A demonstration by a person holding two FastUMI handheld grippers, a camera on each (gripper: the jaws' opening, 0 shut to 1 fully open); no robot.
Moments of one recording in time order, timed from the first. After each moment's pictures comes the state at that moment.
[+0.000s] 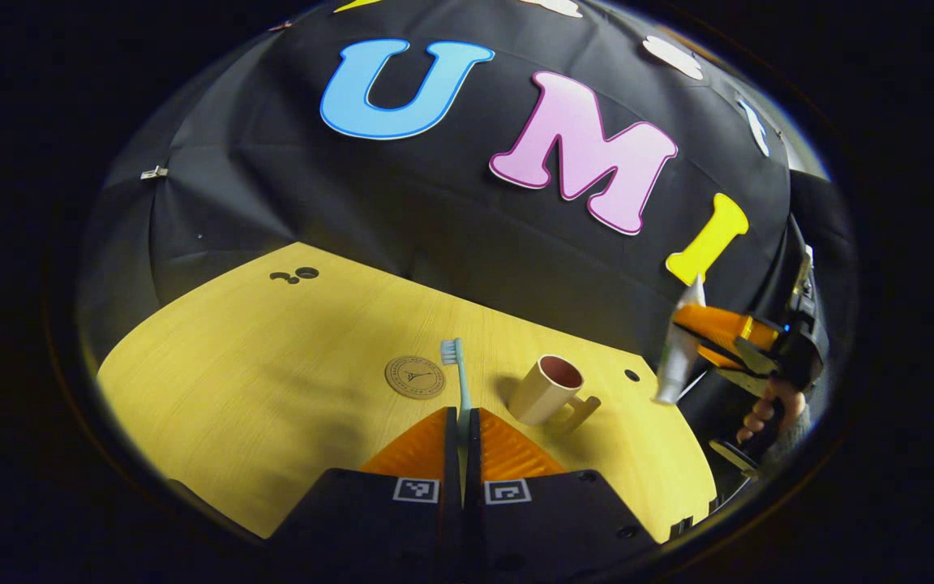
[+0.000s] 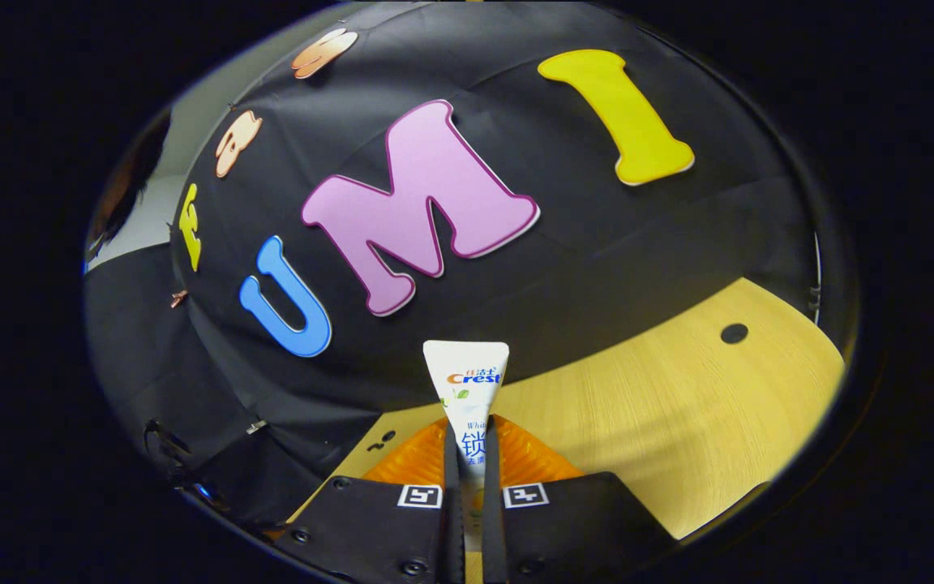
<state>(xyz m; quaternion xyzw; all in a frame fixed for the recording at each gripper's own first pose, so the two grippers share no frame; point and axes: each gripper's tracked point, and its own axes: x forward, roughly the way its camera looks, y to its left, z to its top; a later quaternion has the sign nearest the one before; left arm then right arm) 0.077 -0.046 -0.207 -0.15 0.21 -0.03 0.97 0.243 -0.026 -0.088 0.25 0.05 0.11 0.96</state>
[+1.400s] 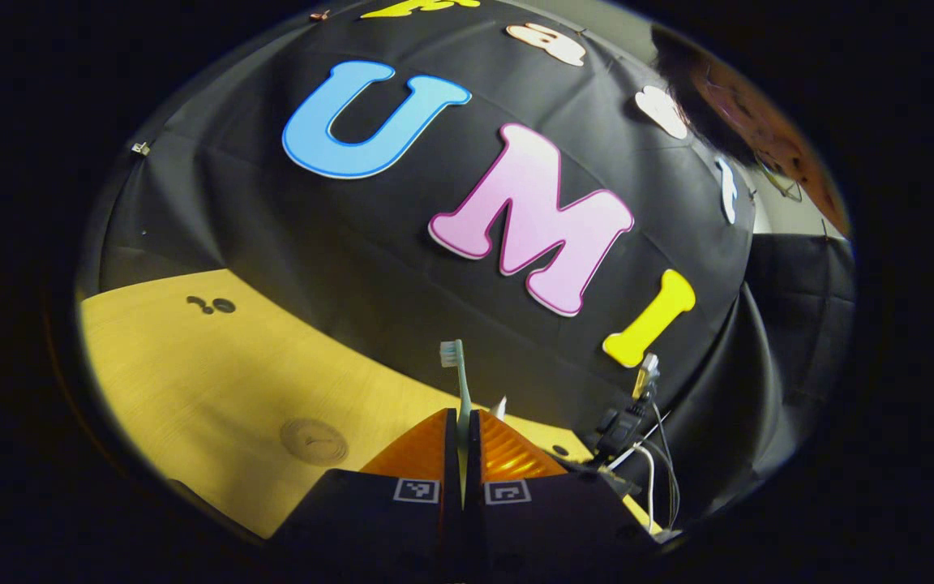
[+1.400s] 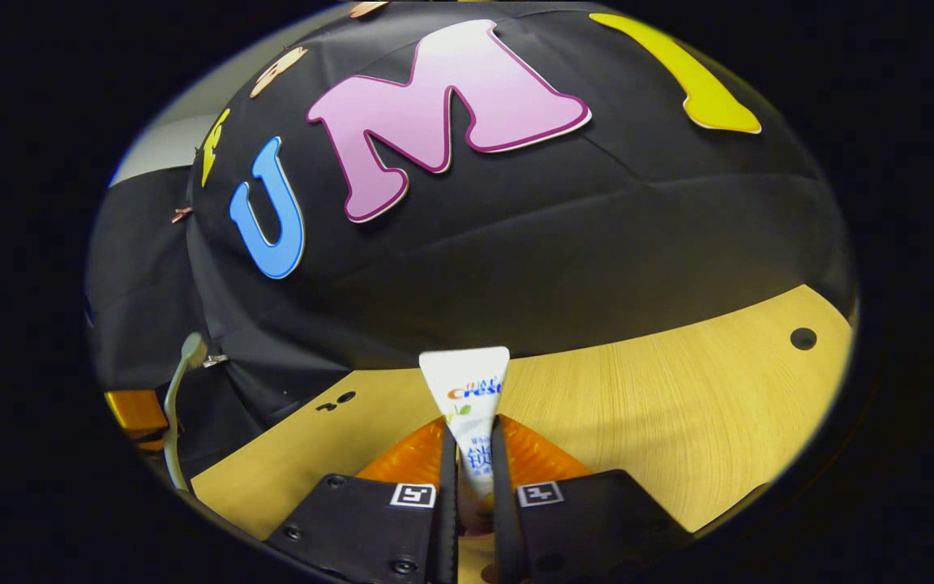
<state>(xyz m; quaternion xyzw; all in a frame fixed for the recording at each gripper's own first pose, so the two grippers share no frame) 0.165 -0.101 -0.138 -0.24 0.05 -0.12 0.96 0.334 0.022 -0.222 0.15 0.10 0.15 0.97</state>
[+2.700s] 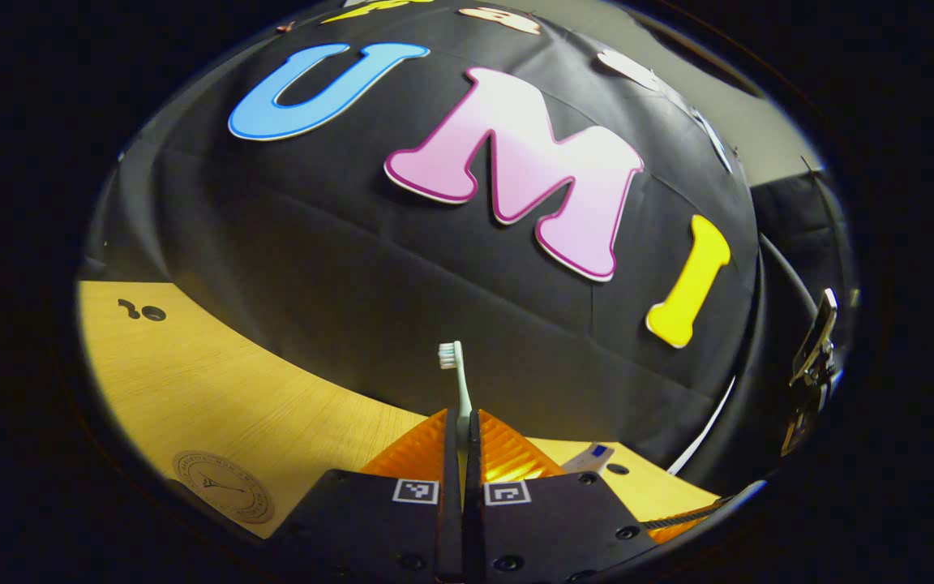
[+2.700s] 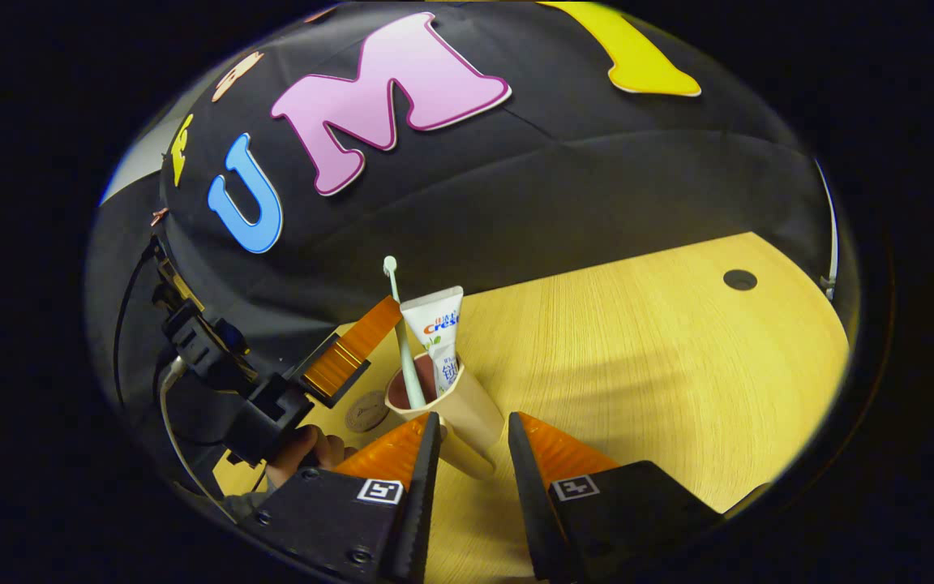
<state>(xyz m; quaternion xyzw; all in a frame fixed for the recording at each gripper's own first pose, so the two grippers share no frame) 0.321 -0.168 -0.235 -0.15 0.00 -0.12 0.98 0.247 -0.041 -0.249 0.19 0.21 0.13 0.95</state>
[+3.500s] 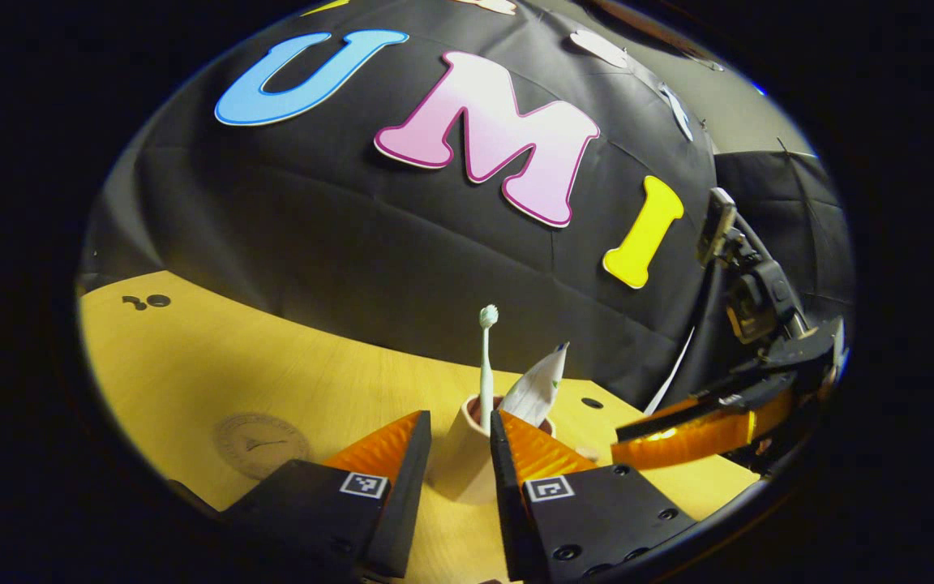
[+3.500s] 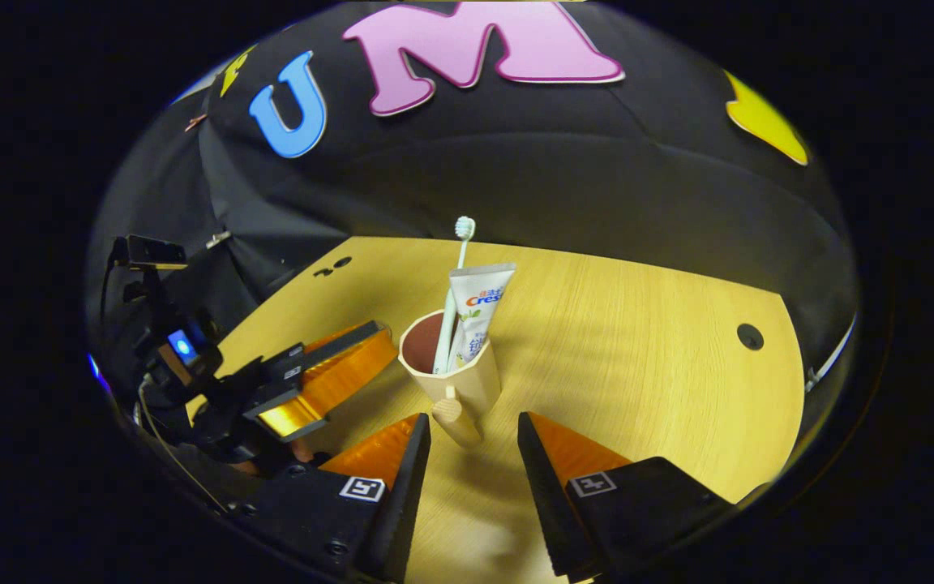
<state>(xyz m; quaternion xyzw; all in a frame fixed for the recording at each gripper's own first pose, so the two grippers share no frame) 0.222 -0.138 -0.272 -0.12 0.09 -0.17 0.97 0.235 -0.022 -0.249 0.00 0.32 0.20 0.93</state>
